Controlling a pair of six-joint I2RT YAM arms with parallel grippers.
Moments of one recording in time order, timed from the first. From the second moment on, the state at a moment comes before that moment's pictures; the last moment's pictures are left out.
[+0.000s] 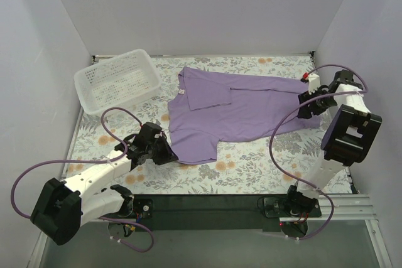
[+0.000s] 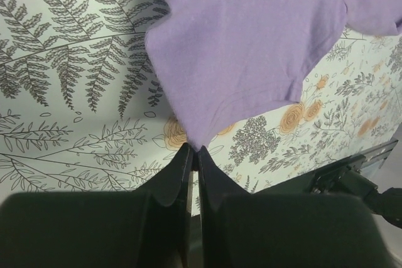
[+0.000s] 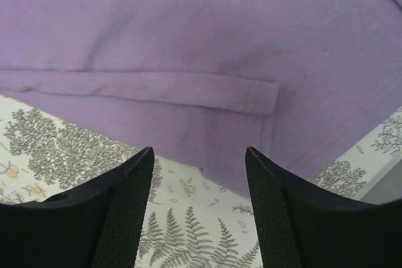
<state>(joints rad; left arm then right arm) -0.57 1.06 0.50 -0.37 0.15 -0.96 -0.39 1.80 1.34 -0.82 -0.55 -0.87</state>
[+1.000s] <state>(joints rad) -0.57 1.06 0.50 -0.34 0.19 -0.92 -0.39 2.11 1.61 -0.85 -0.50 -0.60</state>
